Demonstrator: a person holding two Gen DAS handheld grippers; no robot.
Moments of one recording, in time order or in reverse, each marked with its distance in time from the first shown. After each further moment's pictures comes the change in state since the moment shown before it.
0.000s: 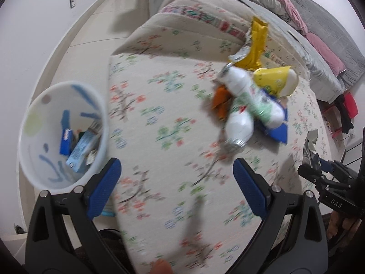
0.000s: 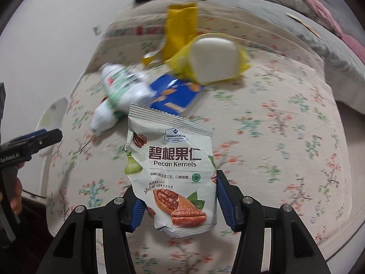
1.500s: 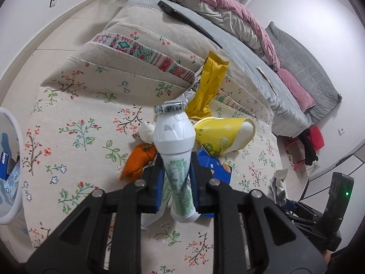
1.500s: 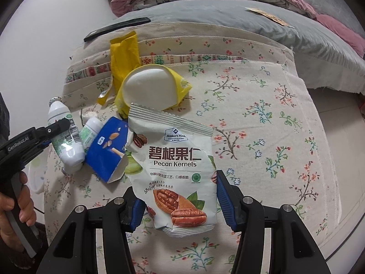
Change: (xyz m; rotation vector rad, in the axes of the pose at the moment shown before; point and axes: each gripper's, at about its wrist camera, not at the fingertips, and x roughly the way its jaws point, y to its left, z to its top) left arm 0.019 -0.048 0.051 -0.121 -0.156 -0.261; right arm -0.011 -0.072 0.026 0.139 -0.067 -0.013
